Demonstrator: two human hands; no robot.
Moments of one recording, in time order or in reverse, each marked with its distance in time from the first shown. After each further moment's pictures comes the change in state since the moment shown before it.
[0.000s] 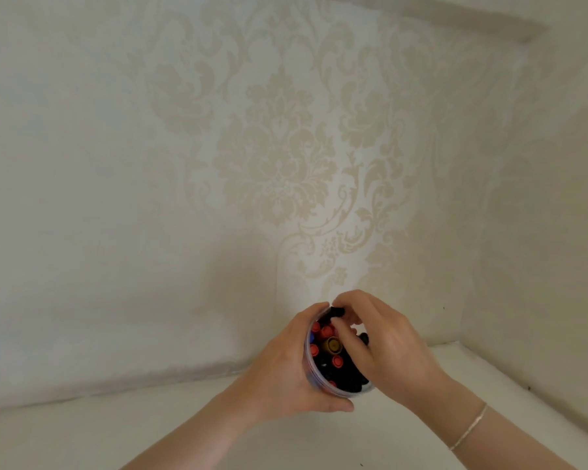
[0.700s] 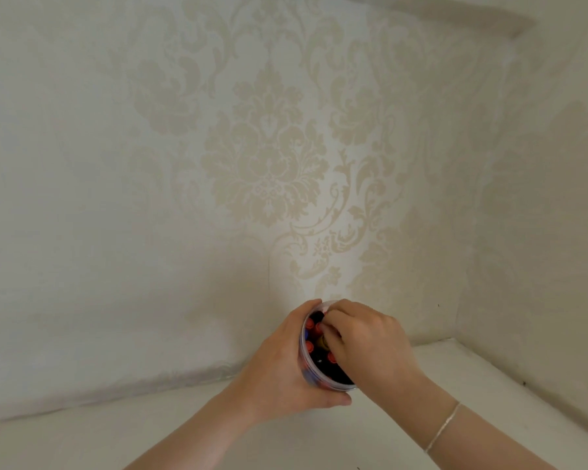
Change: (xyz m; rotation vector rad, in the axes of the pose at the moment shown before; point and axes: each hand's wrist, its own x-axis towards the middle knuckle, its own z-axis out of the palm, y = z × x) left_hand 0.006 -0.005 0.002 -0.020 0.032 -0.001; right_hand 0.003 0.004 0.028 -0.357 -0.019 0.058
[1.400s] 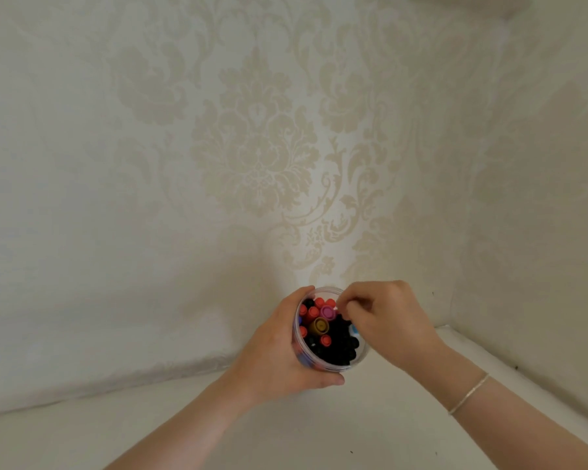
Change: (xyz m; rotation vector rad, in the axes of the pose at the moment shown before) left_hand 0.006 -0.003 0.004 0.018 0.046 -0.040; right_hand 0.011 0.019 -0.047 0.461 -0.253 0.381
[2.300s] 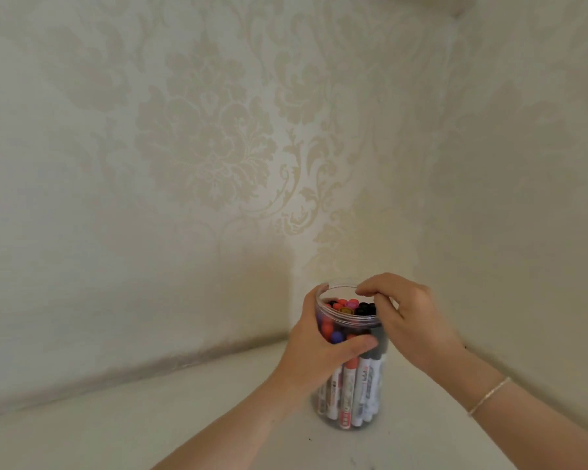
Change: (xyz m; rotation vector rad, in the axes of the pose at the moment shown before) left_hand 0.030 0.040 0.093 -0.603 -0.044 -0.193; right_hand -0.025 0.059 -0.035 -0.080 0.143 -0.017
